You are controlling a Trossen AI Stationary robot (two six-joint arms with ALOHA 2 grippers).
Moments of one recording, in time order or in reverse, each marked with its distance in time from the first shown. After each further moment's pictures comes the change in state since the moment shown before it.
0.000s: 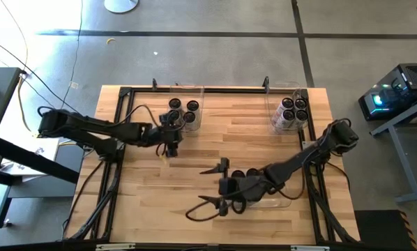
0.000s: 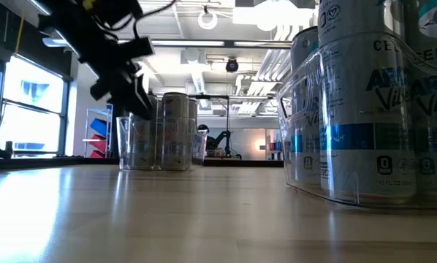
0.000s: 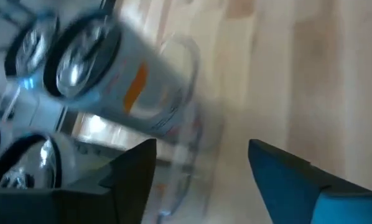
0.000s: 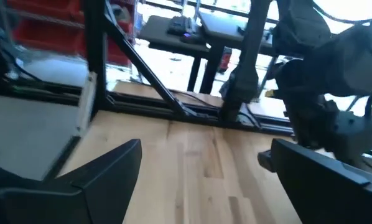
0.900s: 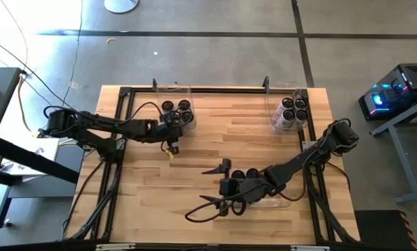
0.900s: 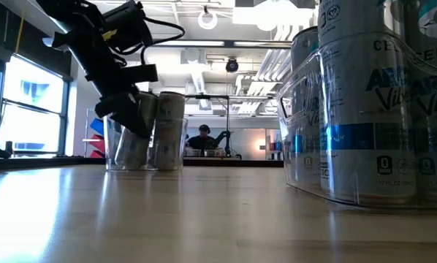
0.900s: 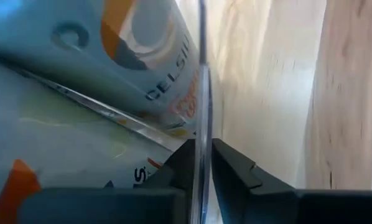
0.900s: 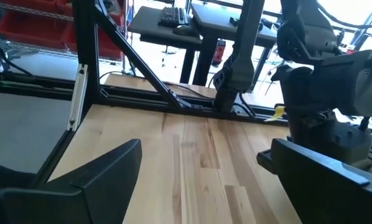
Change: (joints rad) left arm 0.111 0.115 0.001 -0.036 0.104 -0.089; right arm 0.021 0.001 0.000 -0.036 0.048 0.040
